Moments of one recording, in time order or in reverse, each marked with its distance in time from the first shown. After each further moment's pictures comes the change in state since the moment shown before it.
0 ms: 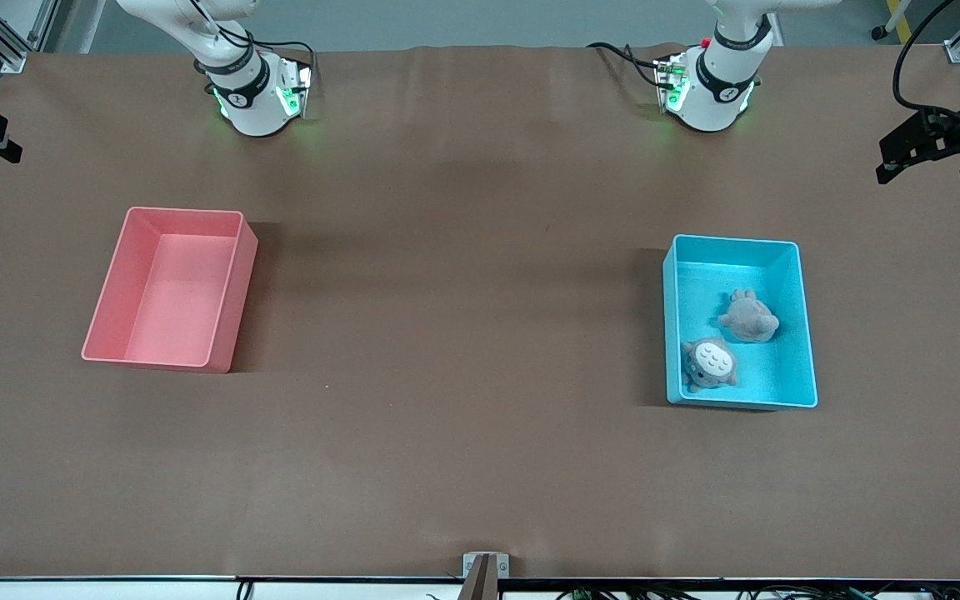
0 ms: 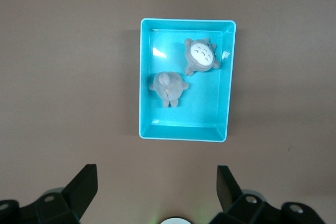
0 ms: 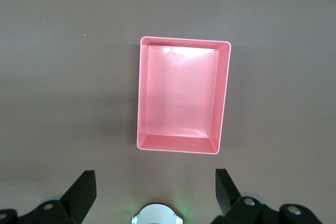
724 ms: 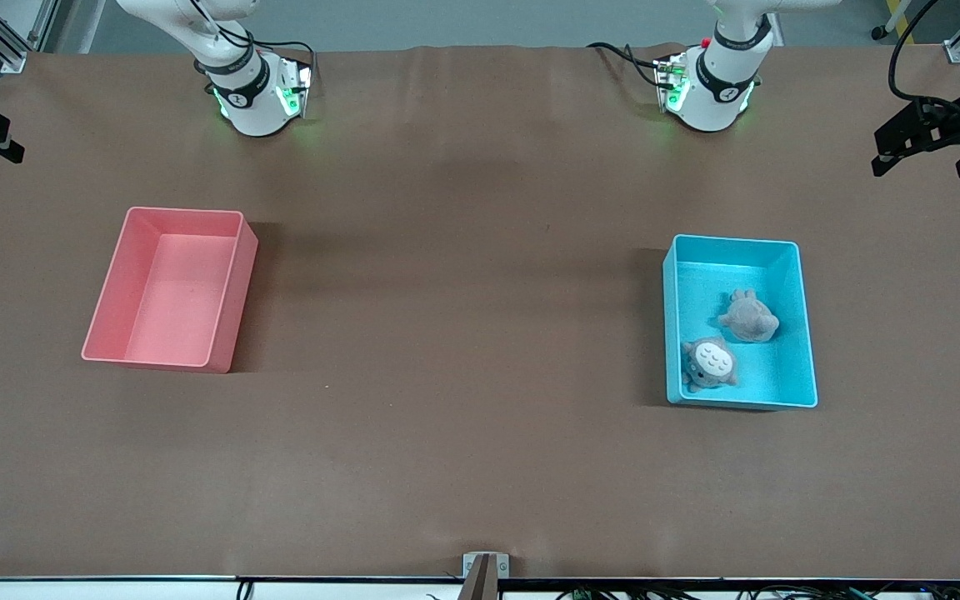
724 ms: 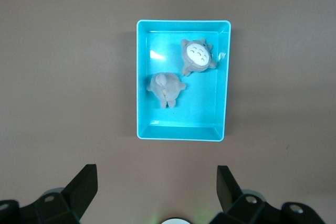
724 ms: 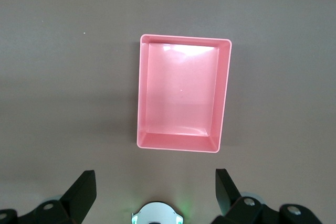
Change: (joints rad) left arm -0.008 -0.010 -0.016 -0.009 0.000 0.013 -0.001; right arm 0.000 0.000 -0.001 -0.003 0.000 -0.005 0.000
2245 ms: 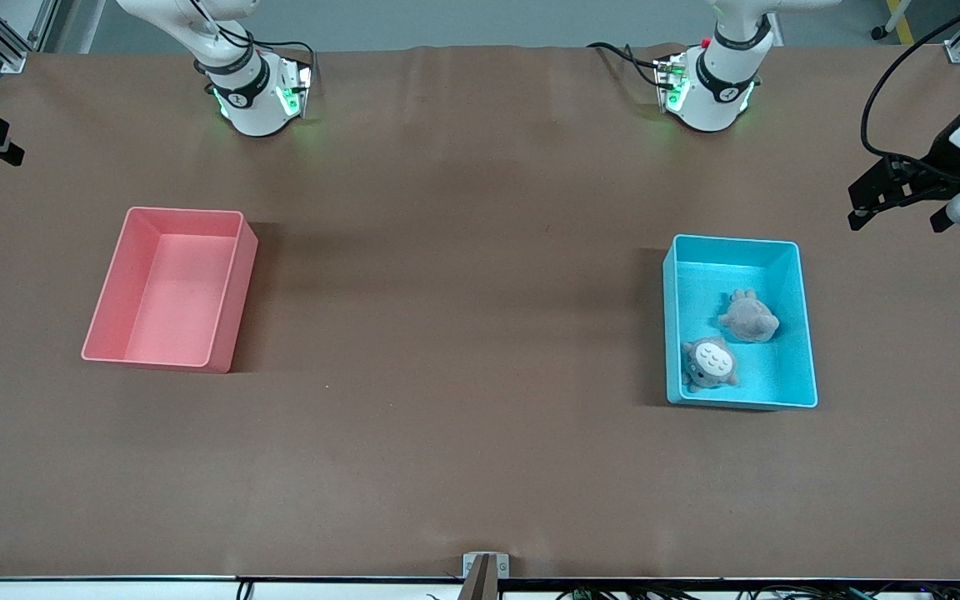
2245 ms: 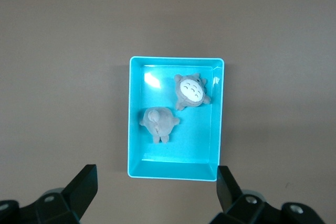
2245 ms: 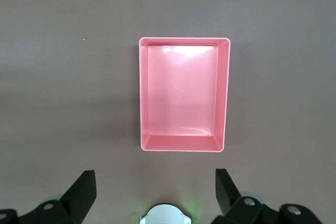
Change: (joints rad) left arm 0.000 0.061 -0.019 -0.025 0.000 0.178 -0.041; right arm 0.000 0.000 -0.002 0.000 0.008 0.008 0.052
